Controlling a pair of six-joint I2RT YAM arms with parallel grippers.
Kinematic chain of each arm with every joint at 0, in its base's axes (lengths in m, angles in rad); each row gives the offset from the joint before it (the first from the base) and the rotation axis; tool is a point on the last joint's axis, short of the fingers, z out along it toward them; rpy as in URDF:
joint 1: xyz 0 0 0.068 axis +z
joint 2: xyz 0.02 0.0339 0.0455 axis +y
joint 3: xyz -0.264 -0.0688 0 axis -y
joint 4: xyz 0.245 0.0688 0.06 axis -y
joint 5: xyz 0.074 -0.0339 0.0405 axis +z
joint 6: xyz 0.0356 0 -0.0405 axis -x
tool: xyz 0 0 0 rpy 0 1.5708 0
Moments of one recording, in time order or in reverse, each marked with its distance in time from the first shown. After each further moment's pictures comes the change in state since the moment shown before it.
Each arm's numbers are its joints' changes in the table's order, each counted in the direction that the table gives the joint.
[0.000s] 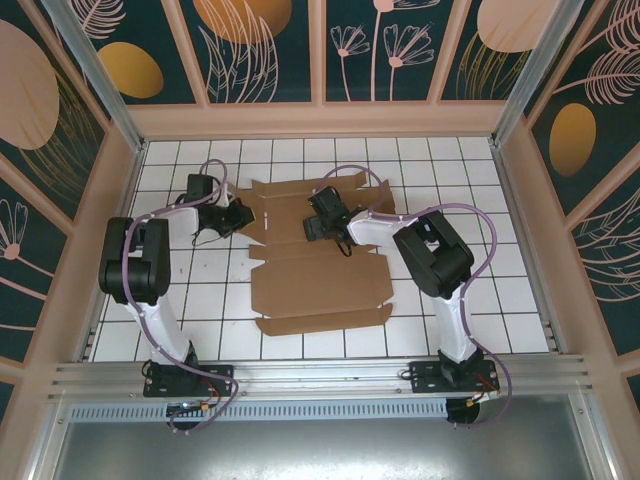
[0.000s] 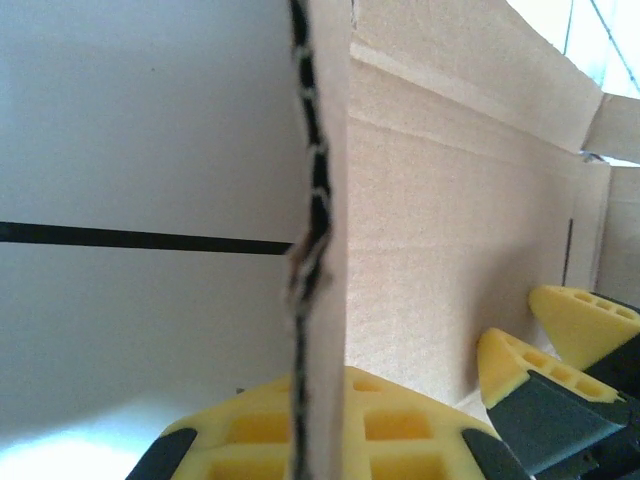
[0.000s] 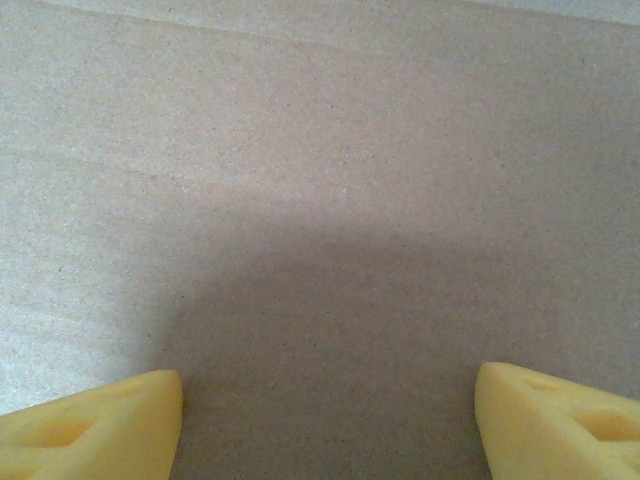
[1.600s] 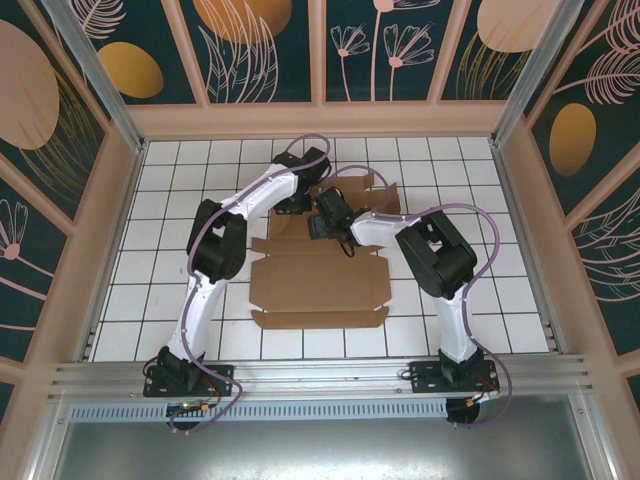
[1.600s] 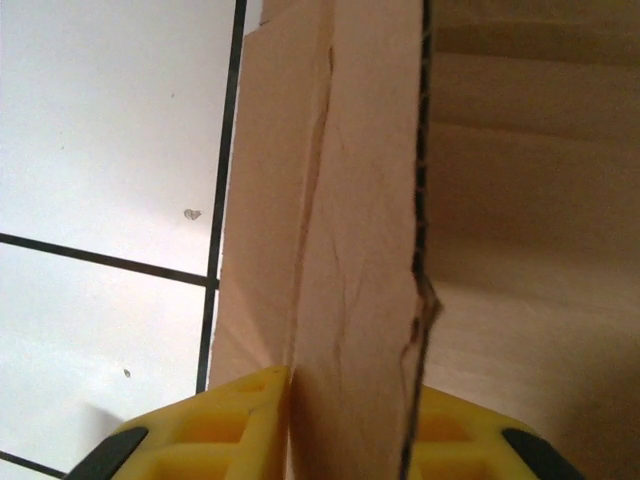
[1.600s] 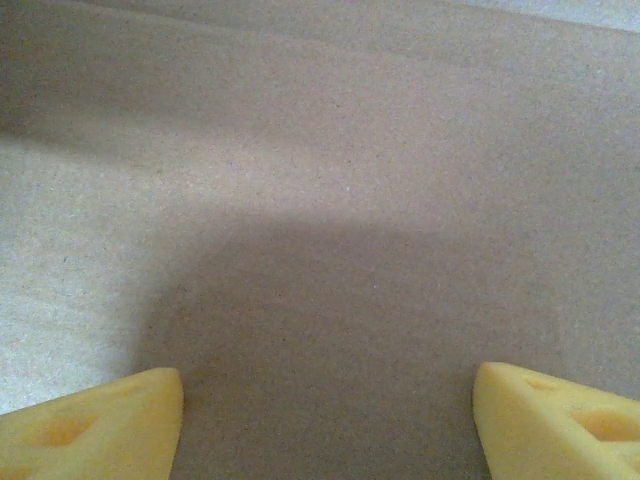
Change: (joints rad) left arm -0.496 0.451 0.979 -0.951 0.940 0.148; right arm -0.013 -0.017 -0.035 0.030 -0.027 -0.038
